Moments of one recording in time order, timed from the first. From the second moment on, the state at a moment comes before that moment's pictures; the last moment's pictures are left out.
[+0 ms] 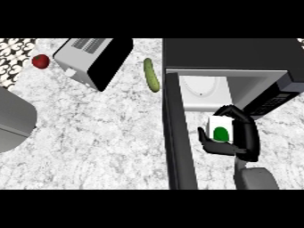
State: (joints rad) left arm 0.90 0.39 -0.50 -2.06 0.35 0.15 -0.86; right arm -0.12 0.00 0.02 -1.35 0.04 -0.16 -0.47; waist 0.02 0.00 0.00
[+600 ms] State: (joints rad) left arm 0.92 0.41 -0.49 -2.06 0.36 0.14 -0.87; right arm -0.49 -0.02 -0.10 -0.80 0.03 -0.29 -0.58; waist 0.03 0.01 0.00
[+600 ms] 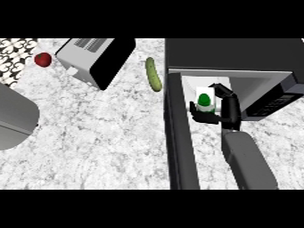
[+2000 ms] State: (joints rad) left arm 0.83 0.45 -0.45 -2.00 0.41 0.07 -0.86; right arm -0.89 -0.20 -0.25 -0.22 0.12 -0.54 -0.83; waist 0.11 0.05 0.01
